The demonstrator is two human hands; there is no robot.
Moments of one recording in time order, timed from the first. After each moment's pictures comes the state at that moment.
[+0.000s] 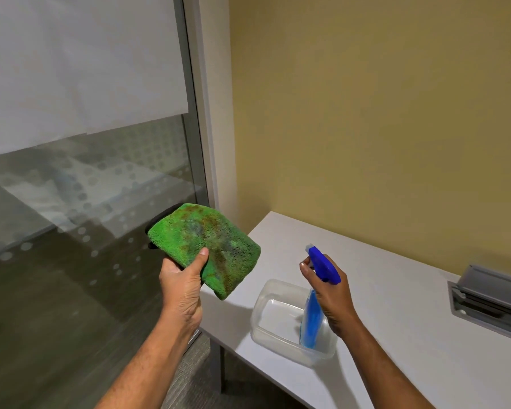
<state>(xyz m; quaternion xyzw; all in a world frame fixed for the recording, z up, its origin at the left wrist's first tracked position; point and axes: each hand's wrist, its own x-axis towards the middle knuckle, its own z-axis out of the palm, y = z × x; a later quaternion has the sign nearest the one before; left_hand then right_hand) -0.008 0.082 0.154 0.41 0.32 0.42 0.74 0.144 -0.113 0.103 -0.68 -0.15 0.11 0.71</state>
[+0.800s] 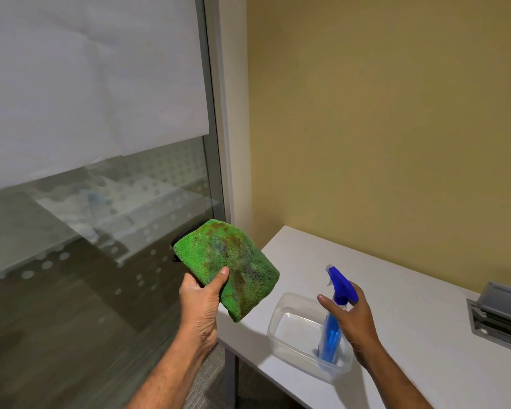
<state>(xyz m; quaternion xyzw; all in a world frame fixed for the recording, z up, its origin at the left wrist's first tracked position) -0.040 0.074 0.170 0.45 0.32 0.38 0.75 0.138 -0.131 0.082 -0.75 -0.05 0.15 0.65</state>
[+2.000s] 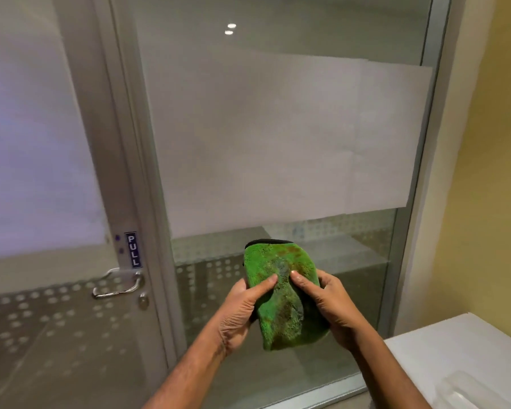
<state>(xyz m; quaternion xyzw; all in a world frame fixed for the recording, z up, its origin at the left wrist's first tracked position) -0.446 0.012 0.364 0.50 0.35 0.42 0.67 -0.265 -0.037 0.372 -0.49 -0.46 0.46 0.57</state>
